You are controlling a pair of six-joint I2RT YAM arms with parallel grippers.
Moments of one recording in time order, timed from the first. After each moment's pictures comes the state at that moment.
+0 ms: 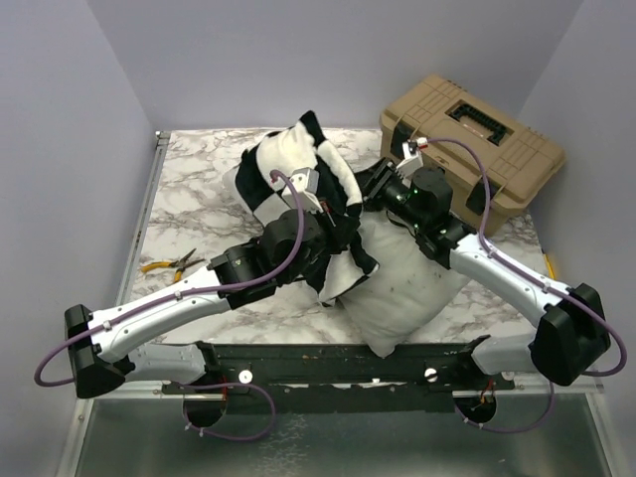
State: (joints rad) left arm -1.13 1.18 1.18 -0.23 -0.44 -0.83; right arm 0.58 1.33 0.94 0.39 -0.13 1.07
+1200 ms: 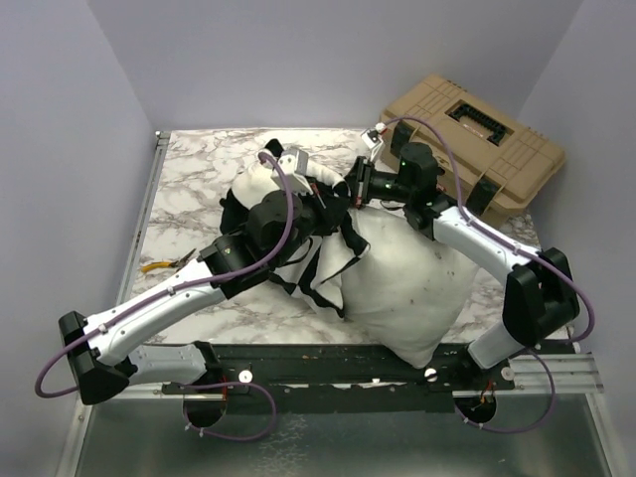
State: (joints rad) left arm -1.01 1.14 1.16 -0.18 -0.38 -0.74; right arm 0.50 1.55 1.17 0.21 -0.78 0.77
